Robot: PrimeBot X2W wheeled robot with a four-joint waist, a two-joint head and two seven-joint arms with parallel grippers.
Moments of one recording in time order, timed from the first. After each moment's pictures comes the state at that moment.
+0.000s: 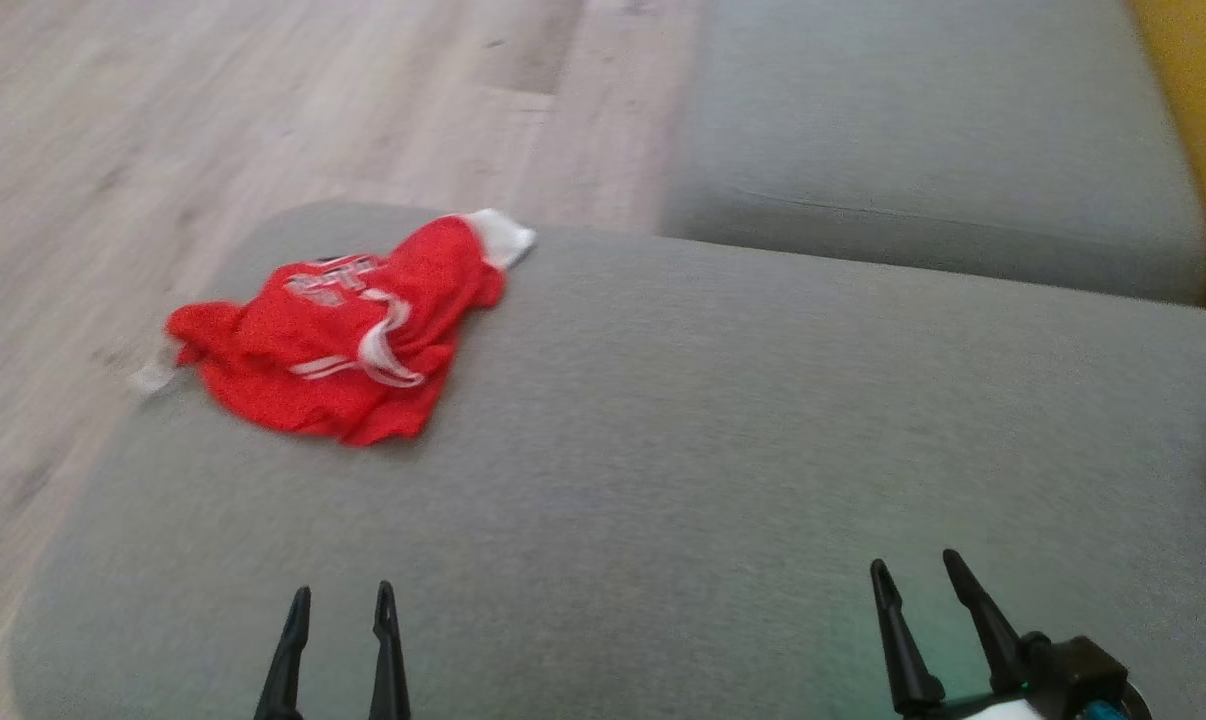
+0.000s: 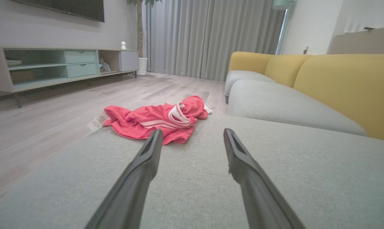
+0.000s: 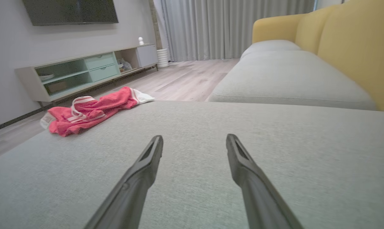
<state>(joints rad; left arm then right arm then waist) 0.25 0.06 -0.19 0.08 -0.16 0.10 -0.26 0.20 -0.04 0.13 0.23 0.15 0.13 -0.25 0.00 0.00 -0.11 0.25</state>
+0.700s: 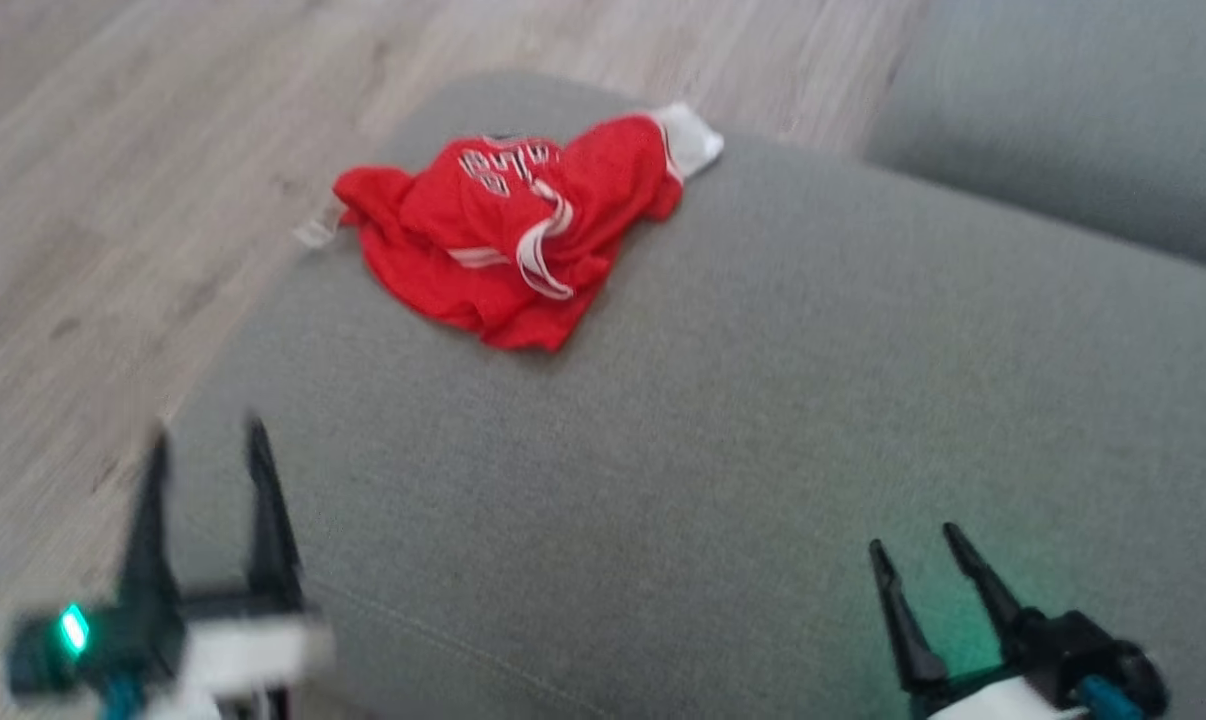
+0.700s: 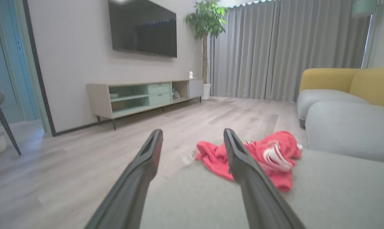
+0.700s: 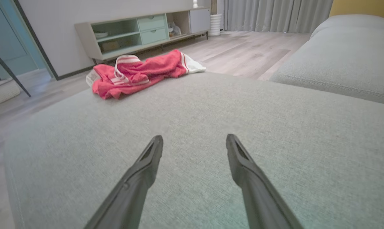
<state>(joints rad) 0.08 0.08 -0.02 0.02 -0.10 0.05 -0.26 0.15 -0.07 0.14 0.24 0.08 0.13 -0.25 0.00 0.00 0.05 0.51</state>
